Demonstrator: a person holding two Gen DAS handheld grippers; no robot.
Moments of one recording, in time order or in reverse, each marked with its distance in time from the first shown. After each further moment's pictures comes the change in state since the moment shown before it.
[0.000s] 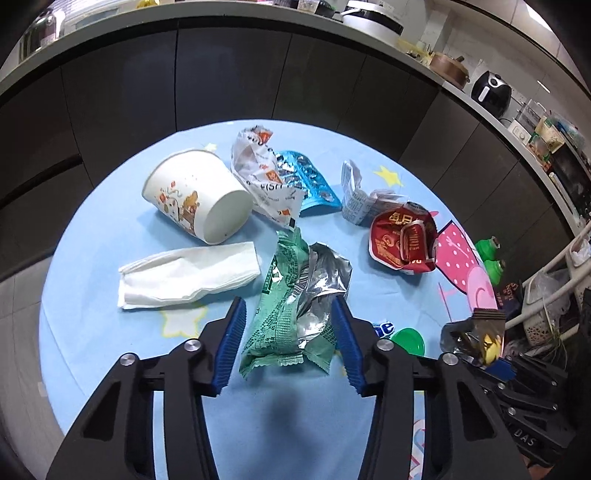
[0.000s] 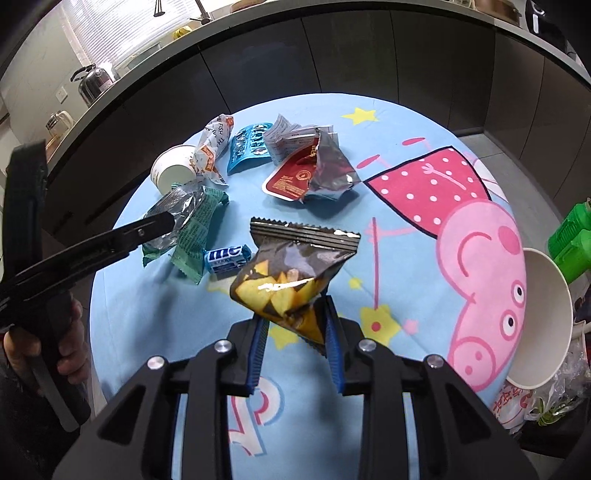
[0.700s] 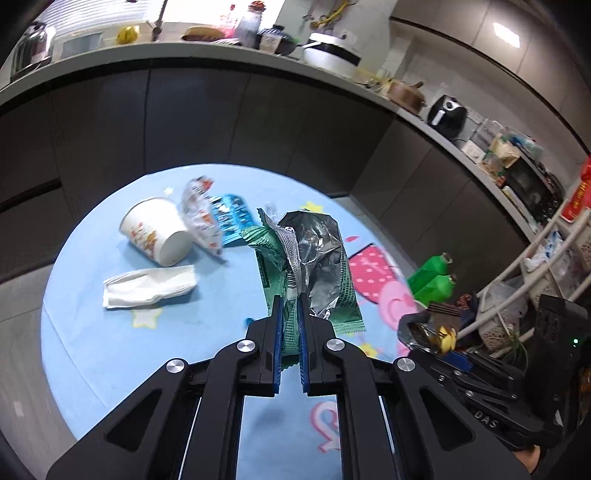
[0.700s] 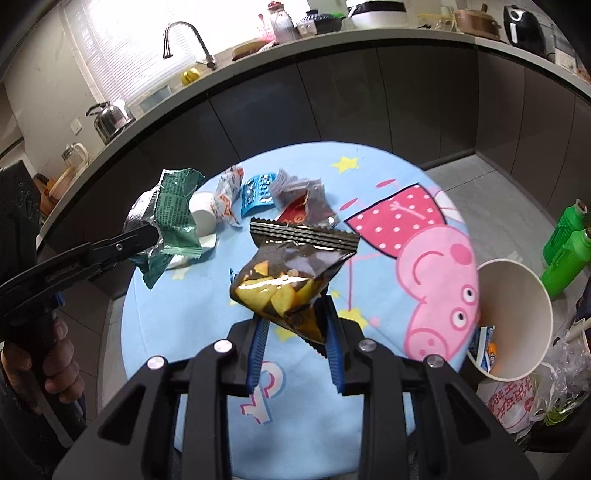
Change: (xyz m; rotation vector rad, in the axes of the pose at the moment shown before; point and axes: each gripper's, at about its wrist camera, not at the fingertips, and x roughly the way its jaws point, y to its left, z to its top) left arm -0.096 -0.054 -0.010 0.040 -0.127 -0.159; right arm -0.085 -0.010 -0.015 0.036 -0.163 0.035
